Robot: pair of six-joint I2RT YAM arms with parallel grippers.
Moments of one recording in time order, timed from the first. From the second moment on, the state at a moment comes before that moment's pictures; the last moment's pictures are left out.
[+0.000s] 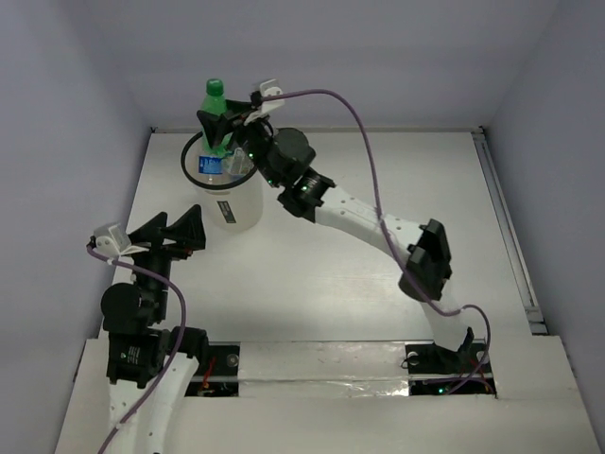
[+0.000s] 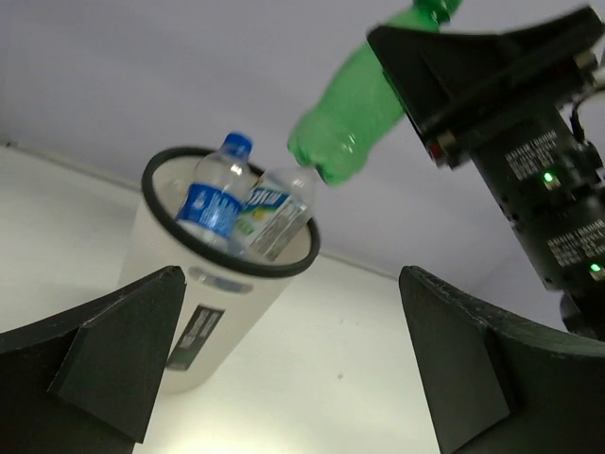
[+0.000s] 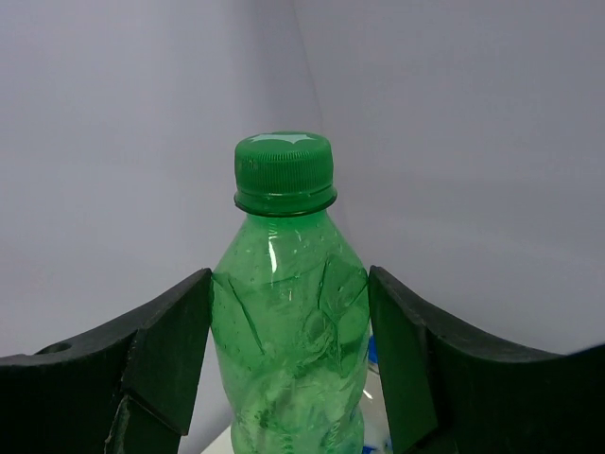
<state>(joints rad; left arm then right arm) -0.15 0.22 0.68 -0.18 -0.11 -0.52 1.00 2.05 2.04 0.47 0.27 0.13</state>
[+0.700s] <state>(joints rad) -0.18 0.15 0.66 -0.25 -0.23 -0.51 0.99 2.19 1.83 0.63 0.19 0.18</state>
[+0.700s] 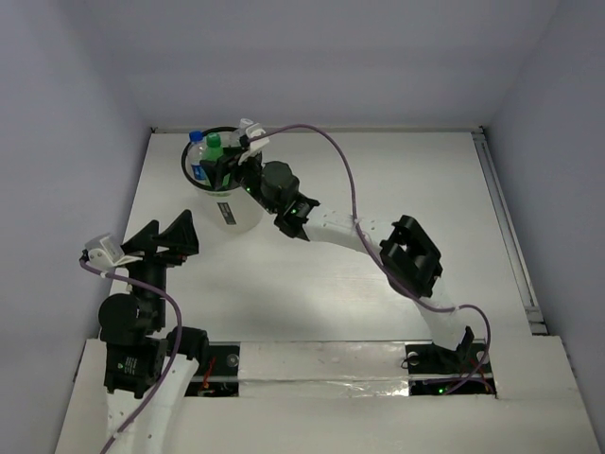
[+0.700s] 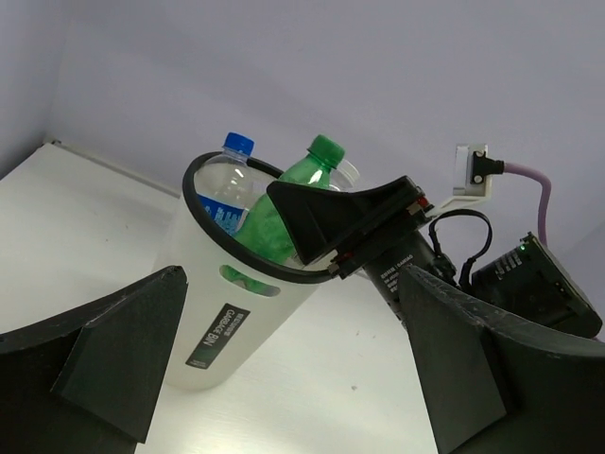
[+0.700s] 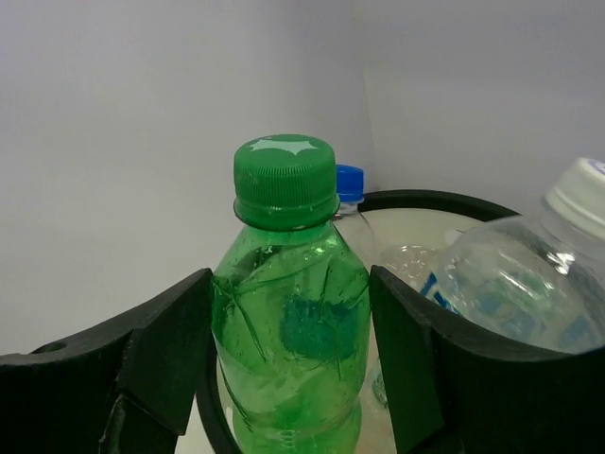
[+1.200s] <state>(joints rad) -0.19 0.19 0.76 -0.26 -0.23 -0.50 0.99 2.04 1.80 0.56 0.19 0.19</state>
